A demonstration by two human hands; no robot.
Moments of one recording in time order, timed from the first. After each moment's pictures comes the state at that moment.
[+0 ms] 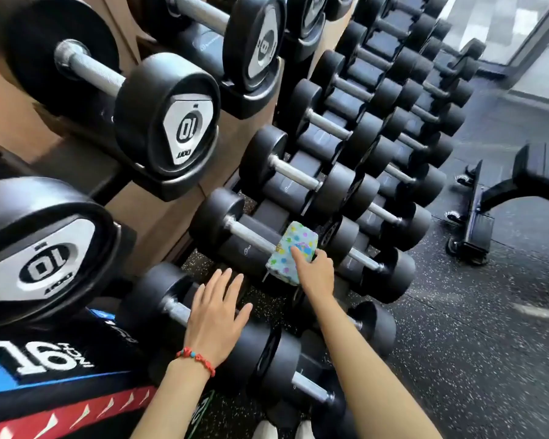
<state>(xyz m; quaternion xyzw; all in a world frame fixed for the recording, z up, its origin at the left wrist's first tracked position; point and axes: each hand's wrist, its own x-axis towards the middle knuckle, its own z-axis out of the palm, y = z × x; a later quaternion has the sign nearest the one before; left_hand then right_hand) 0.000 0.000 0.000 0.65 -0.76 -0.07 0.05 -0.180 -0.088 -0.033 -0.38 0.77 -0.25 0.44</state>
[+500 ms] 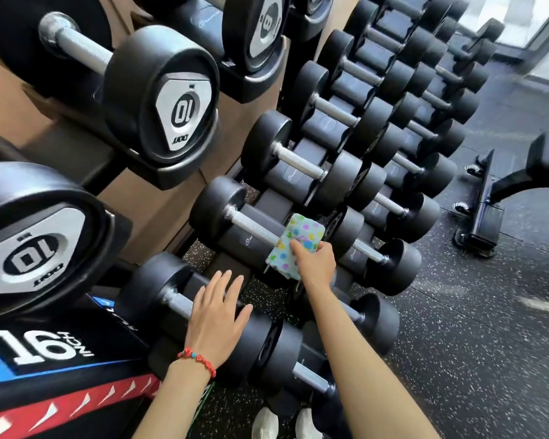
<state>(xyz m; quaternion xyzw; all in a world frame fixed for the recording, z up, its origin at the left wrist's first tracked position) -0.002 0.010 -0.013 0.66 -0.75 -0.08 0.02 -0.173 -0.095 -0.050 -0.29 0.77 -0.34 0.44</state>
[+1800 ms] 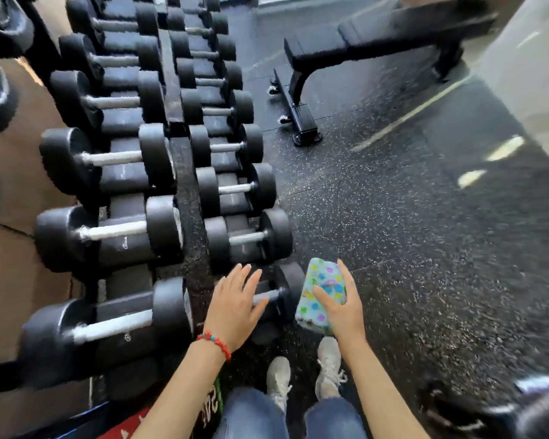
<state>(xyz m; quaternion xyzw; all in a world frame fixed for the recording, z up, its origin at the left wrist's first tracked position) -0.101 0.133 -0.003 0.27 -0.95 -0.15 -0.06 -0.237 0.281 -0.008 0.00 0.70 -0.62 0.35</state>
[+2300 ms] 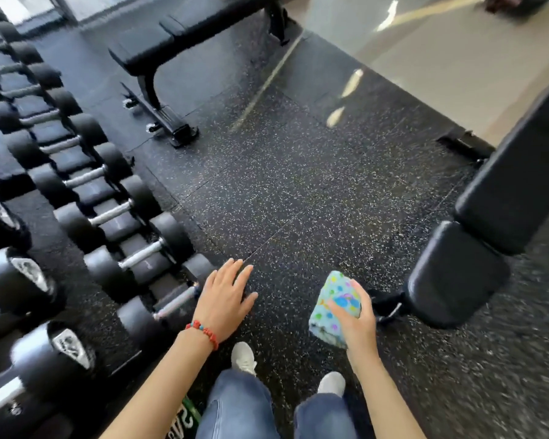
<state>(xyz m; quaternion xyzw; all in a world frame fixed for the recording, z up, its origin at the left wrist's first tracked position) -0.197 0.313 -0.012 0.02 -0.99 -0.12 -0.11 -0.228 0.557 -0.037 0.25 0.69 -0.66 0.18</state>
